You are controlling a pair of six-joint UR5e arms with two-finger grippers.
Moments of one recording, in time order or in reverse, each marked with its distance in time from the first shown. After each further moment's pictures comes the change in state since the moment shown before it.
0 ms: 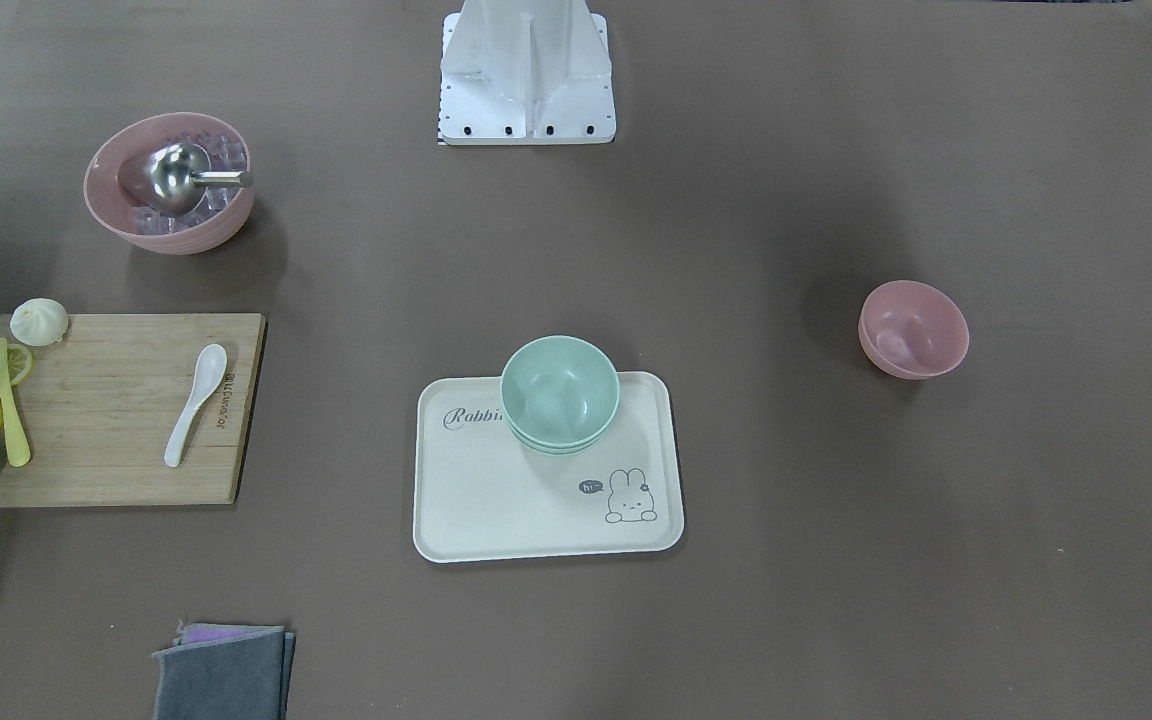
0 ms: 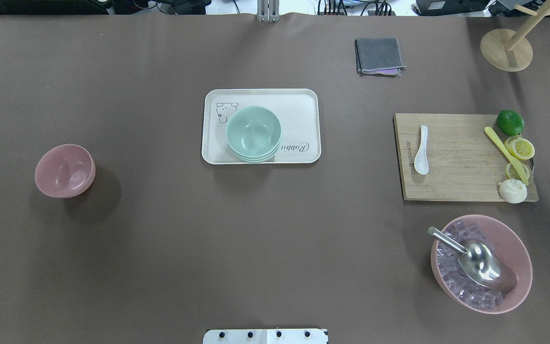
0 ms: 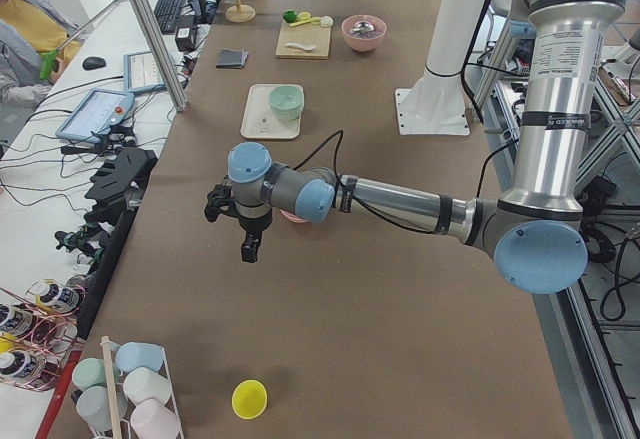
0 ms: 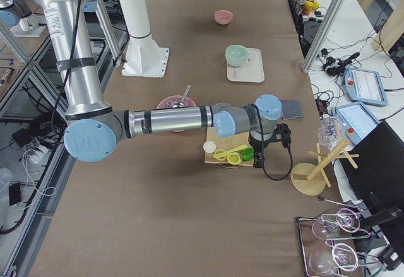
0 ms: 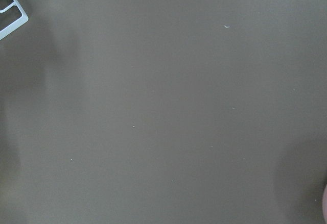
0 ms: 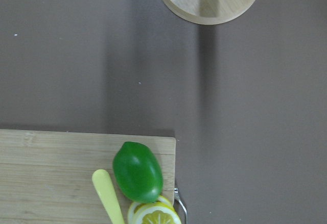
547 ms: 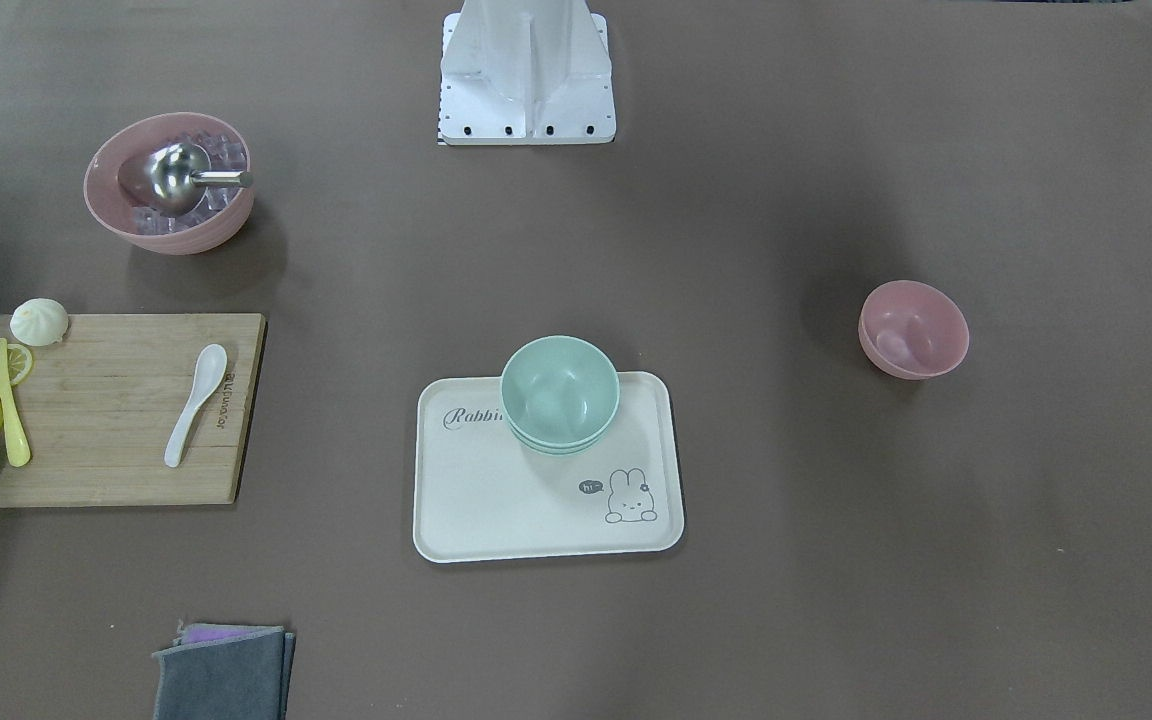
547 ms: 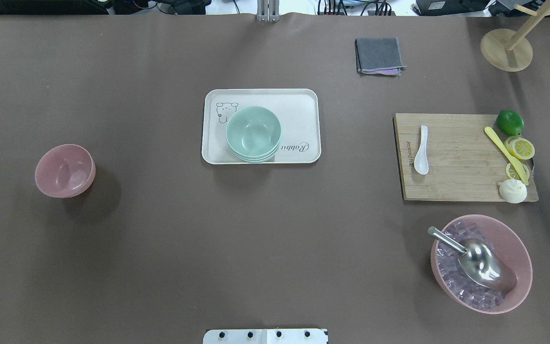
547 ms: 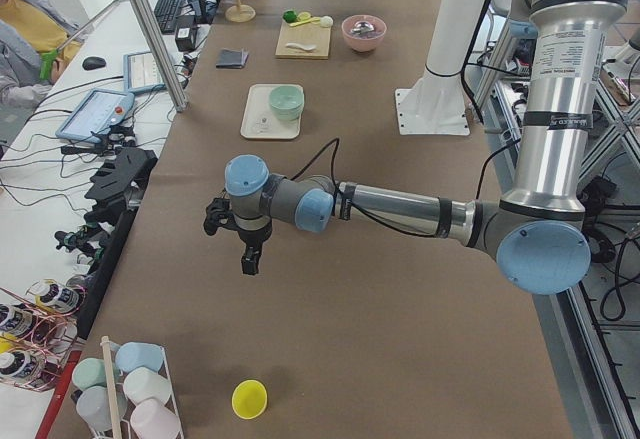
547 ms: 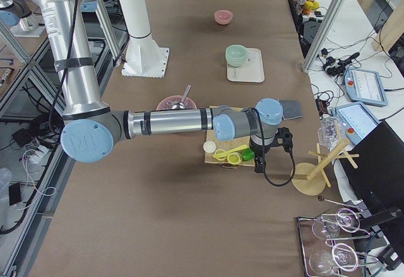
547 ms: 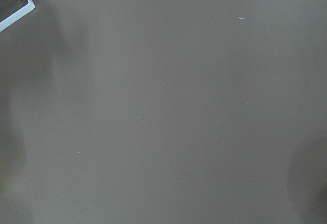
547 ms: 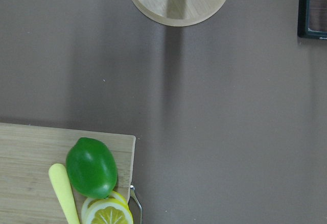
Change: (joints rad) left arm -0.040 0.013 0.052 0.011 0.000 0.064; right arm 0.075 -0.001 -0.073 -0.002 0.008 -0.158
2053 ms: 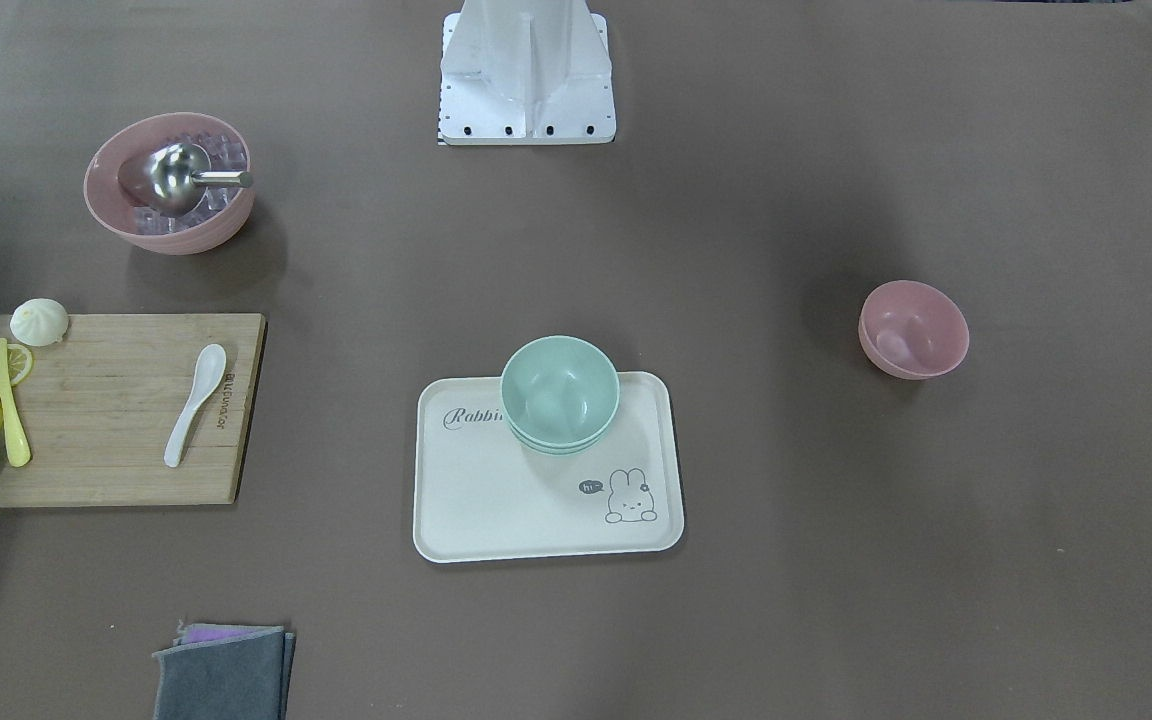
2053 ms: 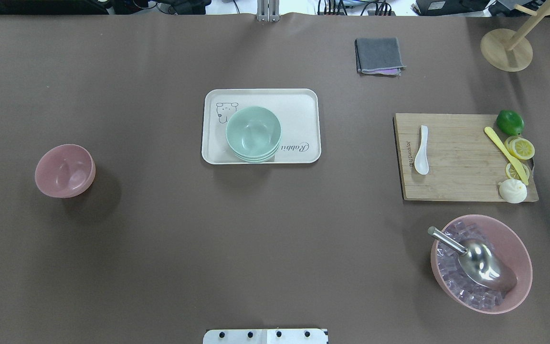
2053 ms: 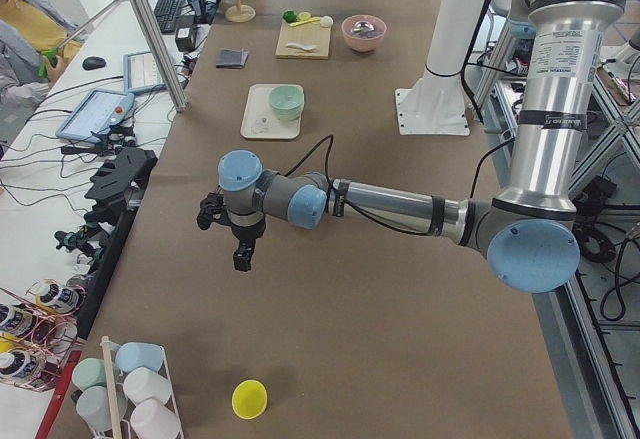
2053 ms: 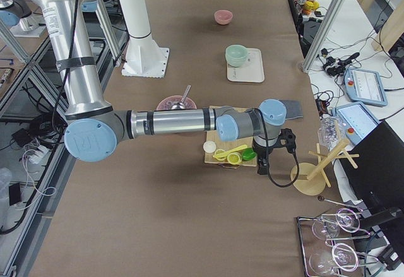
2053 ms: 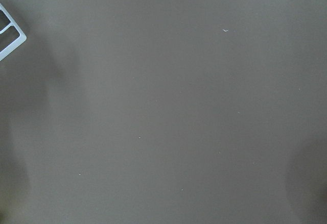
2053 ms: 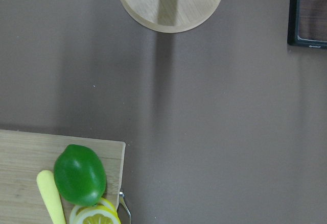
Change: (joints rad) left arm -0.001 -0.034 0.020 0.002 0.007 0.014; right arm 0.010 0.019 -0.027 -0.007 -0.019 -0.023
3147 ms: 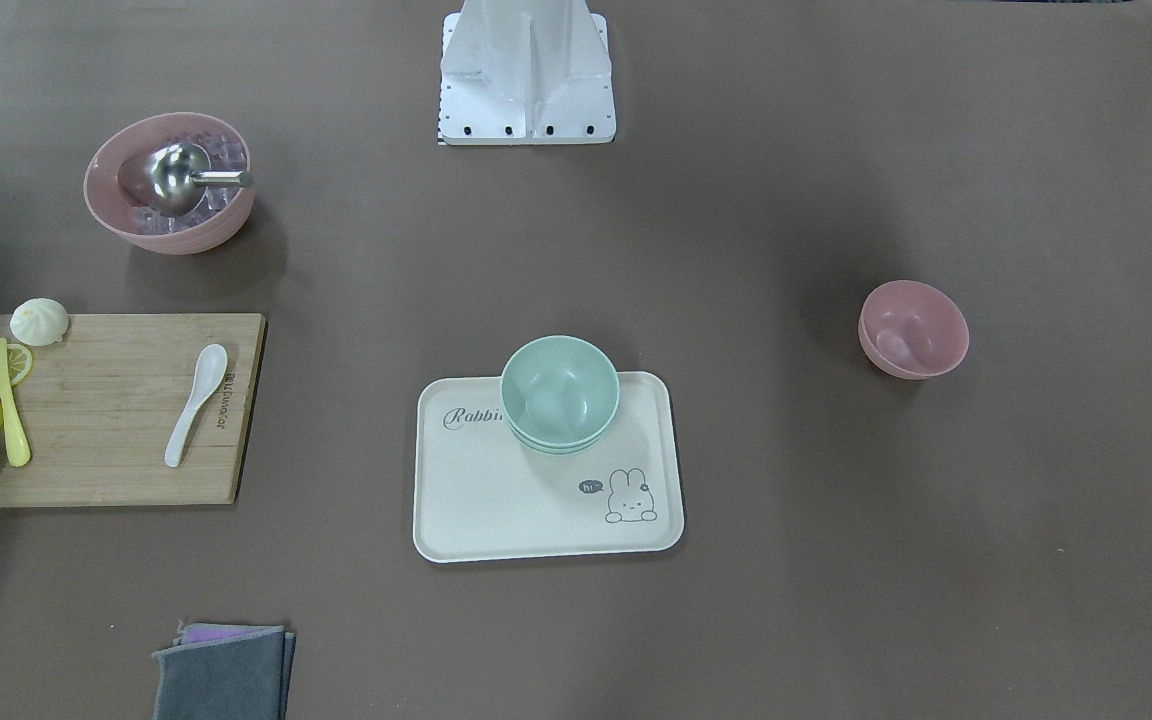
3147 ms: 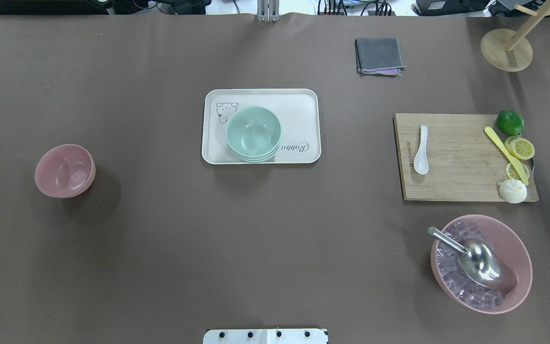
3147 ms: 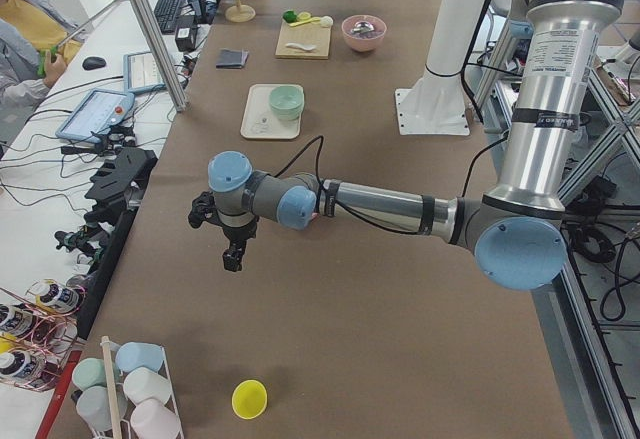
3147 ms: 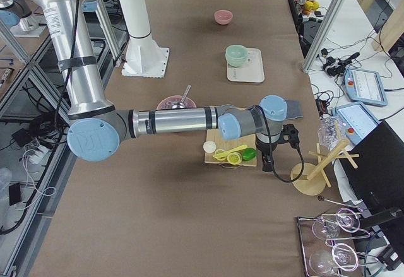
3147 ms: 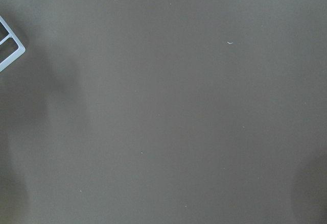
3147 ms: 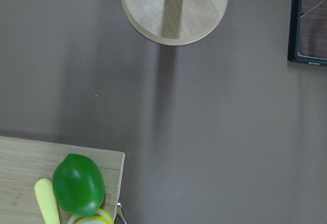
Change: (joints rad) left arm -0.002 -0.043 0.046 -0.001 0.006 0.082; right arm -0.003 0.003 -0.013 0.054 -0.016 0.002
